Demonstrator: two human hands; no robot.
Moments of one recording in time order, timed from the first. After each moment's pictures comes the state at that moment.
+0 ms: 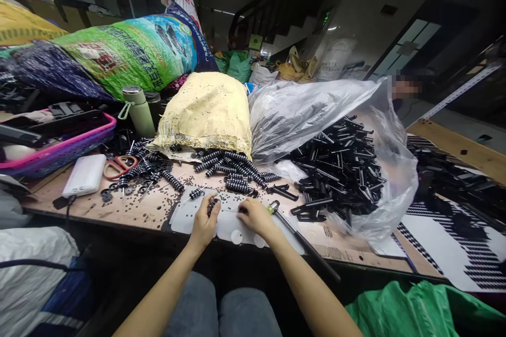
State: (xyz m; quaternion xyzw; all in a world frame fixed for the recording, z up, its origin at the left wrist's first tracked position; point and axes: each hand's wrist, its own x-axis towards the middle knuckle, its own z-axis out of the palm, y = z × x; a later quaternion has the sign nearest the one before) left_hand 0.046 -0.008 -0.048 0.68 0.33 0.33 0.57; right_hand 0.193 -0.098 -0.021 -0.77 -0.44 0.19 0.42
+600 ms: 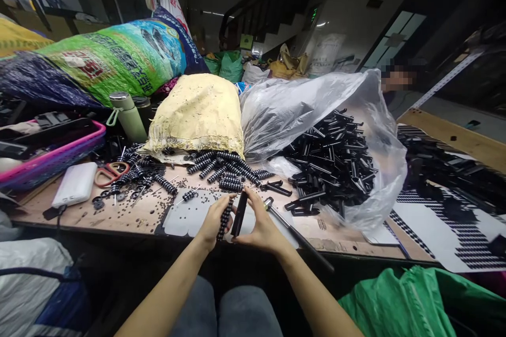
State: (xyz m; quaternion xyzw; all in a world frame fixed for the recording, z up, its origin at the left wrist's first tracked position) left_hand 0.075 -0.034 -0.008 0.52 0.26 0.19 0.80; right_hand 0.180 -0.142 0.001 -0.69 -0.57 0.15 0.41
